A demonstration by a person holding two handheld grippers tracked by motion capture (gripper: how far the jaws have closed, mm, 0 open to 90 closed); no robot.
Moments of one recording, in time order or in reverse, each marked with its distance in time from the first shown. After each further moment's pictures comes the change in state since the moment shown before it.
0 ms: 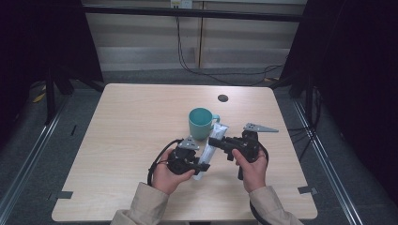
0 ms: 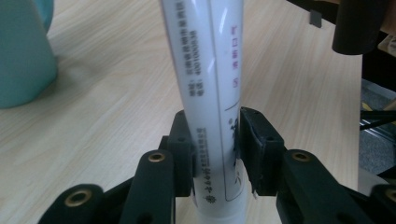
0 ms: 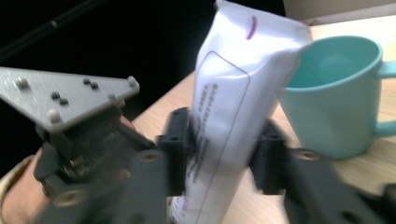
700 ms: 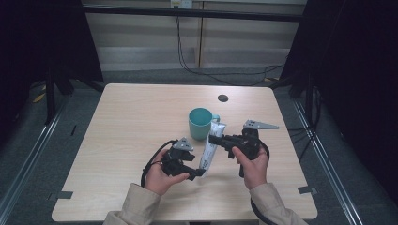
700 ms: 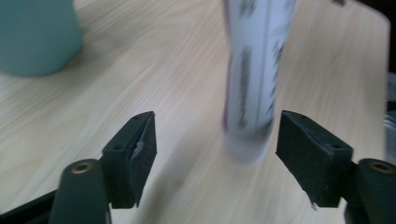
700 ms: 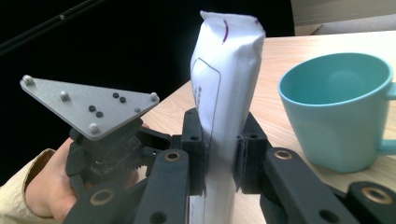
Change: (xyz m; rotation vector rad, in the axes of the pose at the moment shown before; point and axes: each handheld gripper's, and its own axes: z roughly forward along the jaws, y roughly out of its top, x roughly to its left) left arm 0.018 -0.020 -0.008 0.047 0.040 -0.005; right arm 0.006 0.011 -0.002 0.024 -0.002 -0.060
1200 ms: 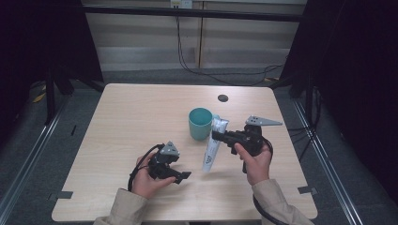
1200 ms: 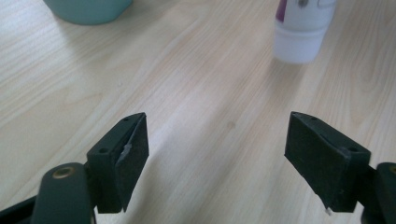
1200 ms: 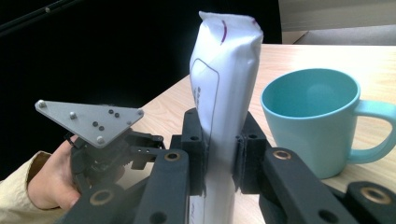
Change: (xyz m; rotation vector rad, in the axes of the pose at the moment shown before) left arm 0.019 -0.034 -0.013 0.013 0.088 -0.001; right arm -0.002 0.012 -0.005 0.004 -0.044 -0.047
